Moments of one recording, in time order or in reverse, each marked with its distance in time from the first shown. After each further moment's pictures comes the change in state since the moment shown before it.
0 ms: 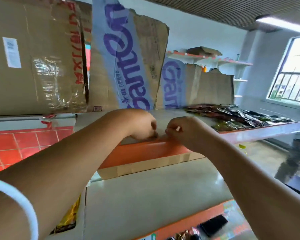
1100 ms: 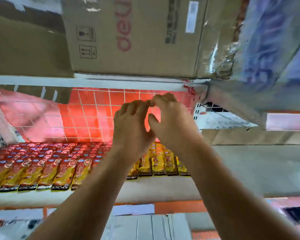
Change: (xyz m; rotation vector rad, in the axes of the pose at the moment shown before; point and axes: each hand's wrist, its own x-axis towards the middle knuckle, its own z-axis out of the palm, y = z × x) left_hand -0.271 -0.318 0.169 -0.231 0.984 -0.289; right_hand 0.003 -0.437 0.198 0.259 0.179 -0.248
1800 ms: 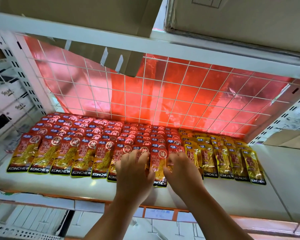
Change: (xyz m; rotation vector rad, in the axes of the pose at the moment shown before) left_hand -0.190 -0.245 0.022 0.201 -0.259 -0.429; right_hand -0.063 -0.044 0.283 -0.112 -0.514 0.303
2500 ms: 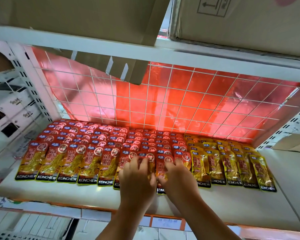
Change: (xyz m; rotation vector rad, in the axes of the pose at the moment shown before) left_hand 0.006 -0.006 0.001 0.104 -0.066 -0.066; right_hand 0.003 -0.021 0.020 -0.047 -0.047 0.016
